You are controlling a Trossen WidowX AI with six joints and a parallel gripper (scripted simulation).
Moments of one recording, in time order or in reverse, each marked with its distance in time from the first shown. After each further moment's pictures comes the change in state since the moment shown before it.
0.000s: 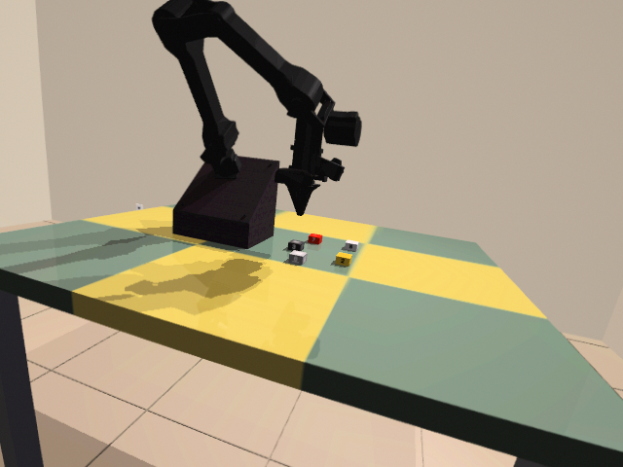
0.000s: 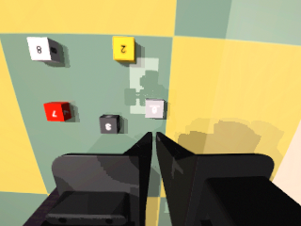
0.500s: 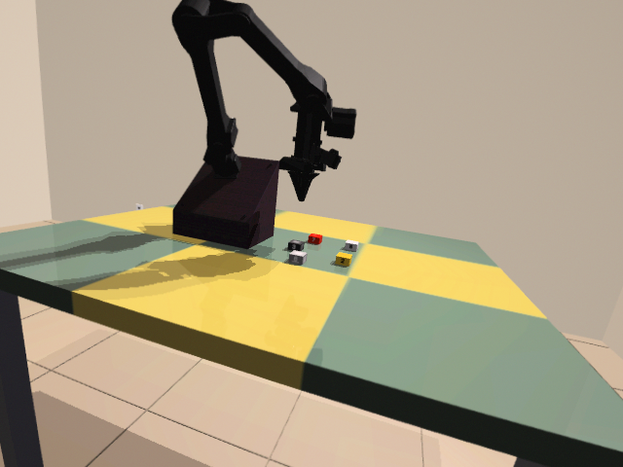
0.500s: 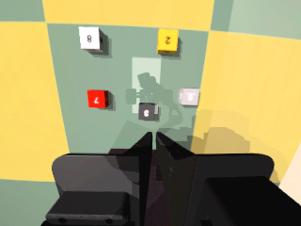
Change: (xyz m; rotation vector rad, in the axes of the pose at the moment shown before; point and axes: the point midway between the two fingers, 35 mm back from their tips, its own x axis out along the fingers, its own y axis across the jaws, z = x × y) arm -0.021 0.073 -0.022 -0.006 -0.009 -0.002
